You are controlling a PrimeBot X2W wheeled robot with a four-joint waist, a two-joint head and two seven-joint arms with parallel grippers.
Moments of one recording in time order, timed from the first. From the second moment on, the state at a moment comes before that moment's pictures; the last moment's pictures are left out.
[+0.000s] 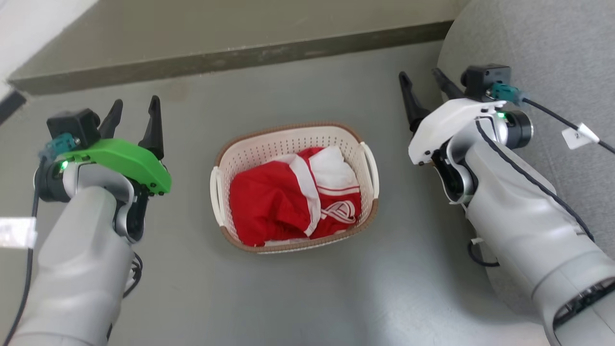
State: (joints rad) left arm -0.73 0.16 -0.43 0.81 -0.67 -0.06 -0.25; right arm -0.83 -0.11 0.70 0.91 0.71 -0.06 -0.25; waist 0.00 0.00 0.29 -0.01
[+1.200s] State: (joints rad) left arm -0.11 0.11 -0.30 0.32 -0.45 0.08 -0.25; right arm -0.19 -0.17 0.44 0.36 0.37 -0.13 -0.25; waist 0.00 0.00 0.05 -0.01
